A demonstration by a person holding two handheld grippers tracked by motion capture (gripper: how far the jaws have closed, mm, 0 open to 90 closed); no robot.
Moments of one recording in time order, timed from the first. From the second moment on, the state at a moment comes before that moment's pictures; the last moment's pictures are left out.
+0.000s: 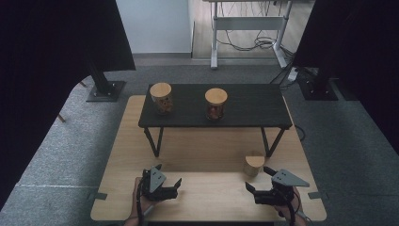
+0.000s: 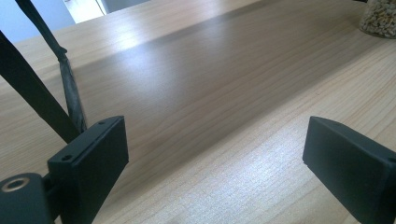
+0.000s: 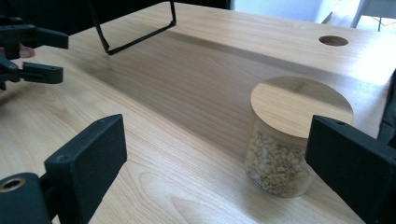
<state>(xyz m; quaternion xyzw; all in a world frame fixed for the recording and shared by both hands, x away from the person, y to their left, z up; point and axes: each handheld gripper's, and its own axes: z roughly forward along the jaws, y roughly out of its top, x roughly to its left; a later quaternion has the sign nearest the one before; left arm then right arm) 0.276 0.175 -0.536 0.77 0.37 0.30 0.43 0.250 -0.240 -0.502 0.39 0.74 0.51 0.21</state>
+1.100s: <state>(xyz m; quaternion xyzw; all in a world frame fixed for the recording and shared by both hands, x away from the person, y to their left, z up) 0.276 0.173 -0.538 0.77 0.37 0.30 0.42 0.285 -0.252 -0.529 0.43 0.74 0.46 0.23</state>
